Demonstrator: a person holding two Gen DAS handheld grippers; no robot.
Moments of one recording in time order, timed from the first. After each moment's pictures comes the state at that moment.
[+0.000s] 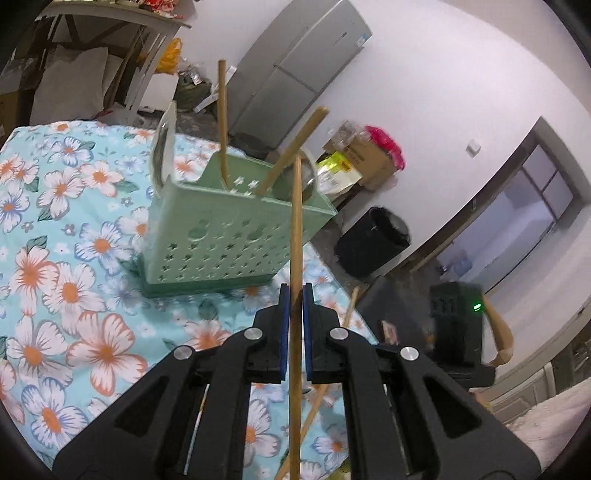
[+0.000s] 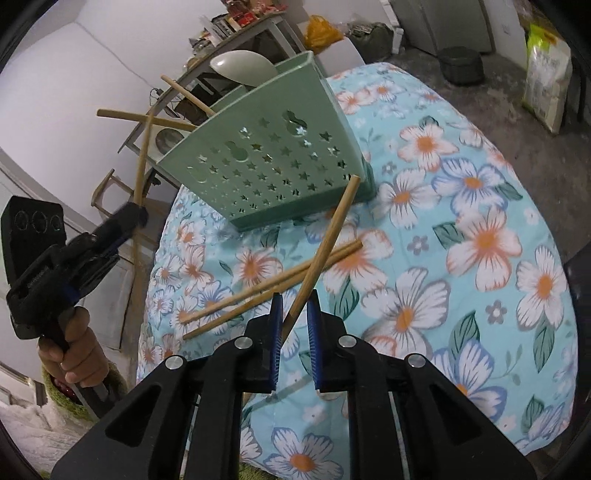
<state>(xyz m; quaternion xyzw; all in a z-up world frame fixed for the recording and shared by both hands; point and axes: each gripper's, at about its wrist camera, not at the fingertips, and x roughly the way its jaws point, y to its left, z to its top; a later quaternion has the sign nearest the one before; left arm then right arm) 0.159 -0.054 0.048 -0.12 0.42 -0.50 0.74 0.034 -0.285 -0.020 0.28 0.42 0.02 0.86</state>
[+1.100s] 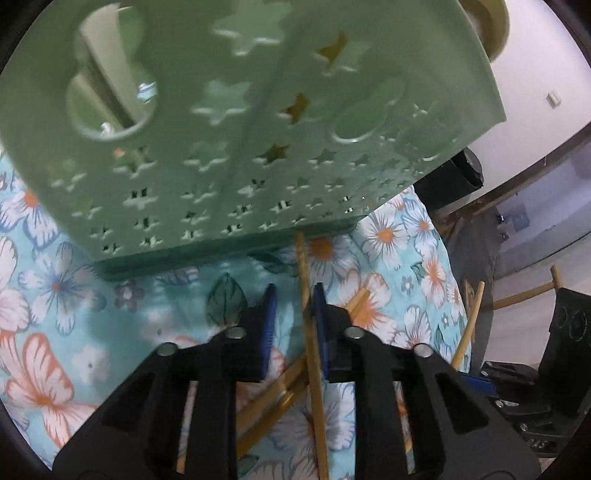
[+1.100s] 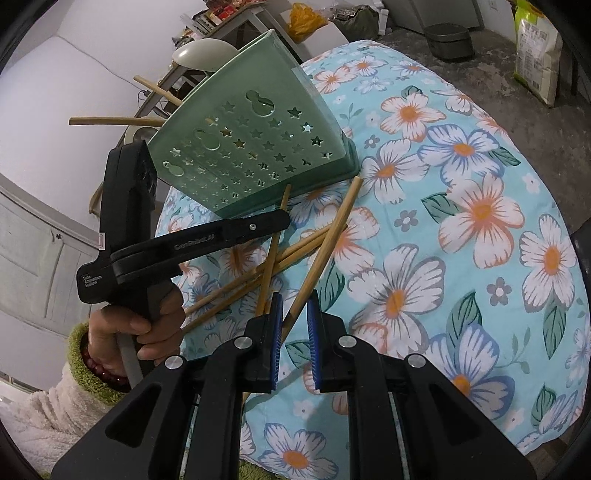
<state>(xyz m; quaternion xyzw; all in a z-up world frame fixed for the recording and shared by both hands) 0.193 -0.176 -0.064 0.00 0.56 -0.42 0.71 0.036 -0.293 -0.041 0.32 0.44 0.02 0.84</state>
